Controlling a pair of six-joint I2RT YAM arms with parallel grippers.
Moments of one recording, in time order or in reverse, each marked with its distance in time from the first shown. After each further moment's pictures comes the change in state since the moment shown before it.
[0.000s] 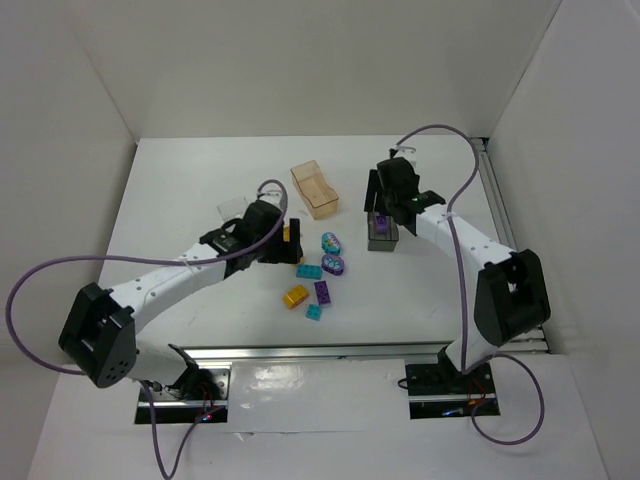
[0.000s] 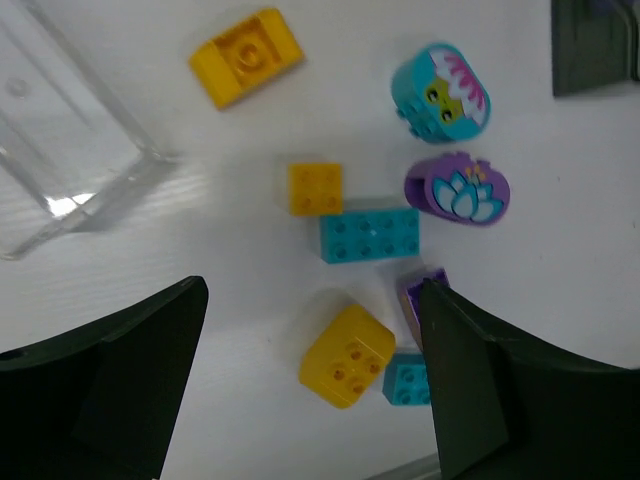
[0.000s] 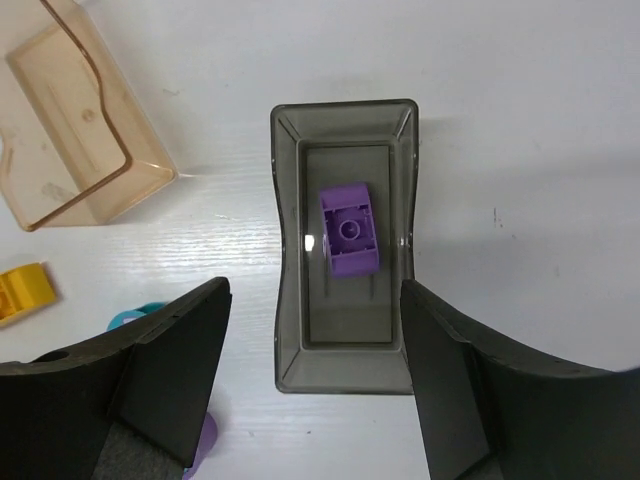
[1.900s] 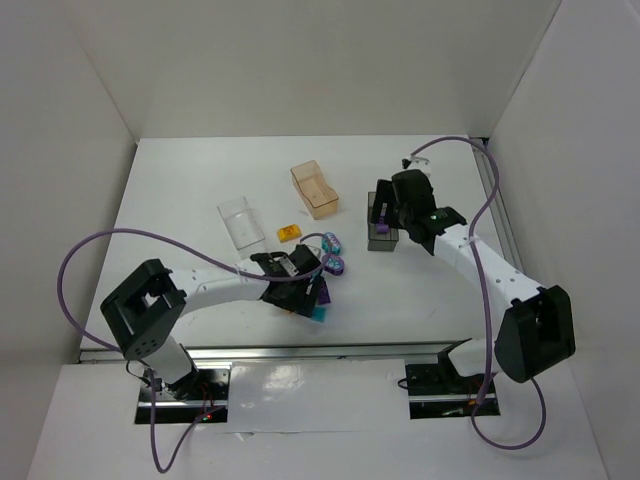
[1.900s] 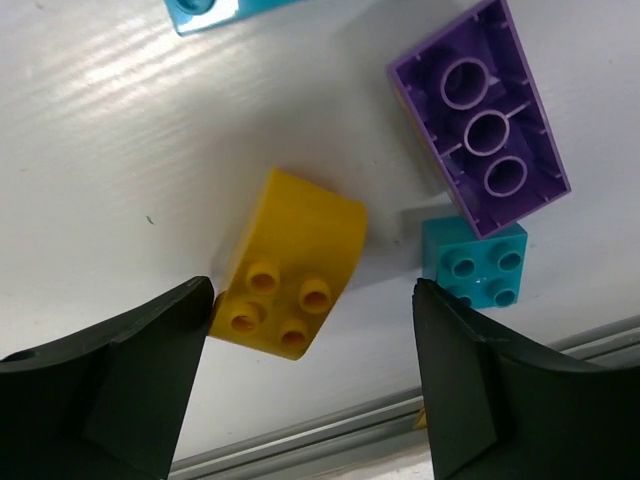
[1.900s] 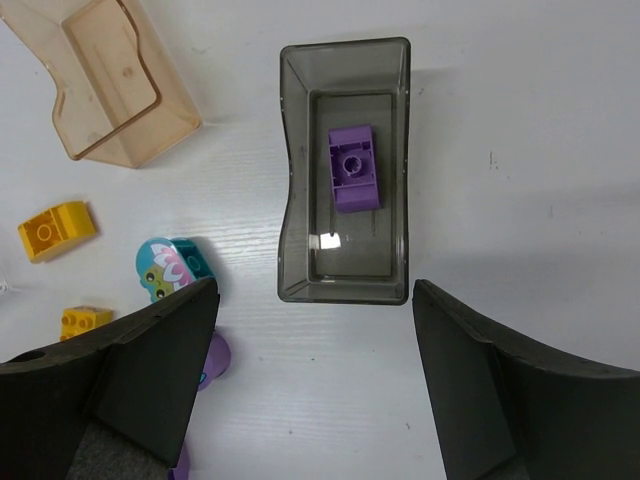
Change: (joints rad) left arm -0.291 0.240 -0.047 -0.138 0.020 -0.040; right arm 0.000 -0.239 -0.131 -0.063 -0.063 0.038
